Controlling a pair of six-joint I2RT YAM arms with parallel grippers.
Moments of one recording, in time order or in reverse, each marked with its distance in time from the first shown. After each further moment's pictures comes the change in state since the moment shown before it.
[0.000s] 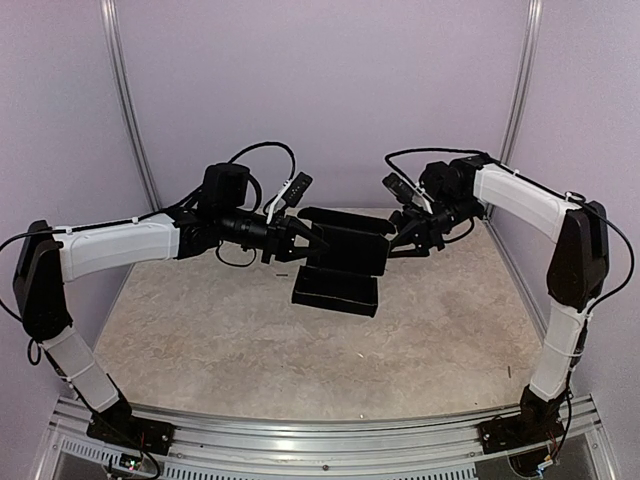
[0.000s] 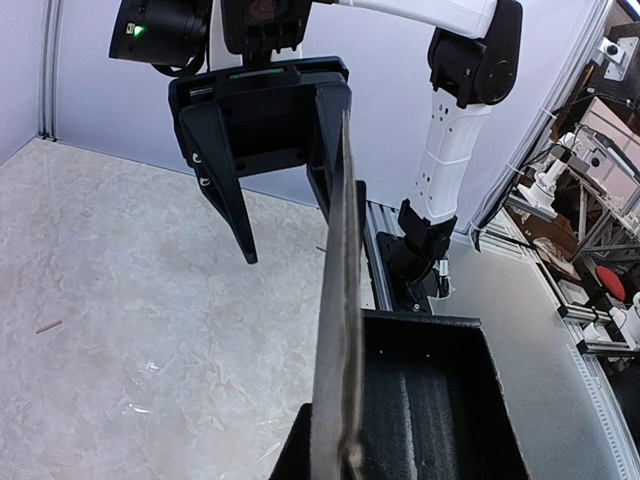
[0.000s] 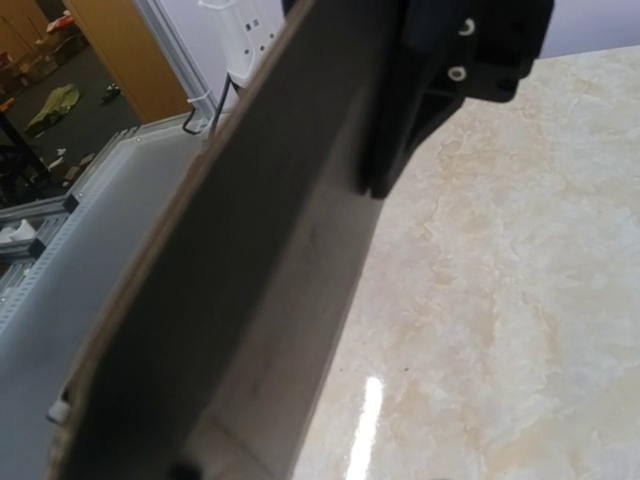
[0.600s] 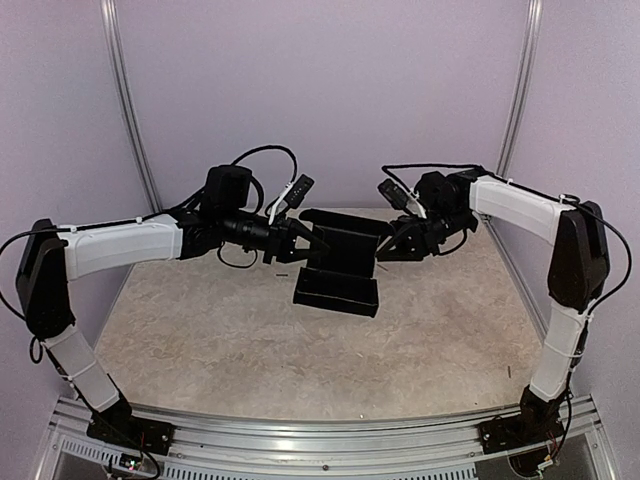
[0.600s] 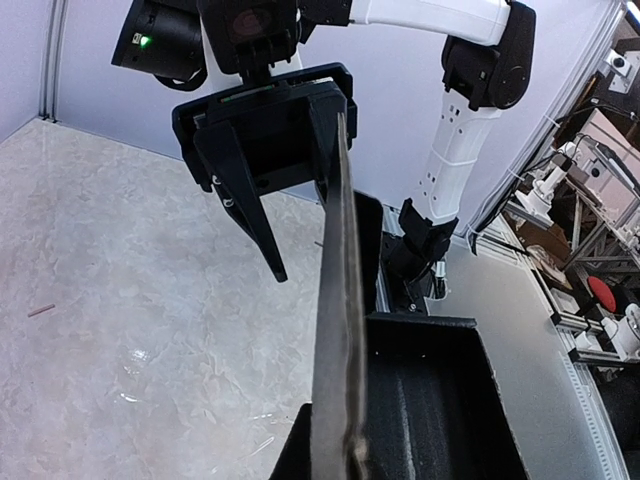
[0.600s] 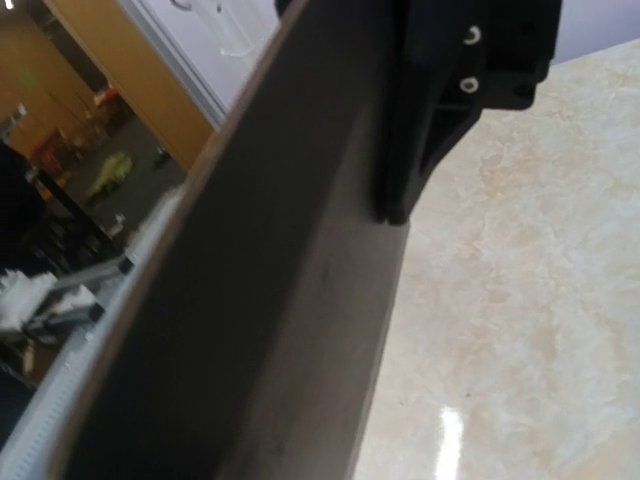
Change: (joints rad) left arm -0.005 0.018 0.002 0.008 0.008 -0.037; right arm 0.019 -0.006 -0.108 0.148 -0.098 0.211
